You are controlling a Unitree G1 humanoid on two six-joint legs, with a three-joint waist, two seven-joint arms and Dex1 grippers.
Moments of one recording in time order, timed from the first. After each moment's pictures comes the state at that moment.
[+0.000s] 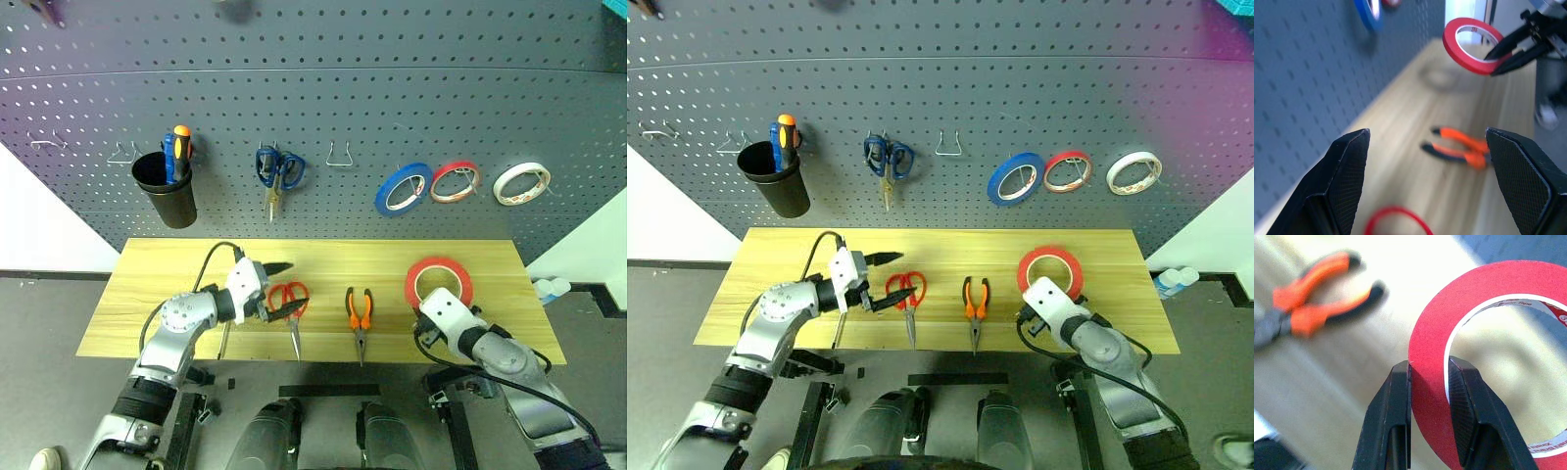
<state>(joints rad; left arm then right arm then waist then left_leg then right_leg) -0.29 0.42 -0.13 0.14 -0.25 -0.09 -0.96 0.09 -0.60 0.08 -0.25 -0.19 0.26 0.41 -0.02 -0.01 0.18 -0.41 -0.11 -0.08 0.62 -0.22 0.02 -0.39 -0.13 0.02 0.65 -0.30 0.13</state>
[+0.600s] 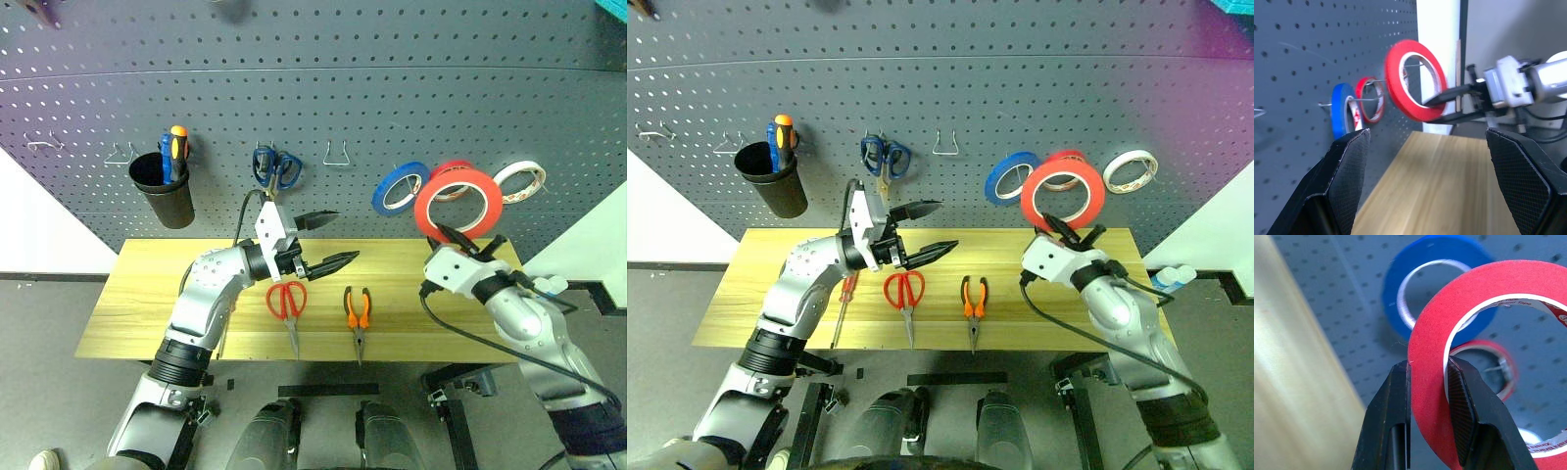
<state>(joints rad) -0.46 0.26 -0.15 0.00 -0.36 0.12 -0.93 -0.15 -0.69 0.03 -0.15 -0.41 -0.01 0.26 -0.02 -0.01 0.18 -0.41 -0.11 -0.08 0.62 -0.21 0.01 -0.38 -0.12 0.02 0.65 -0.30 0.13</state>
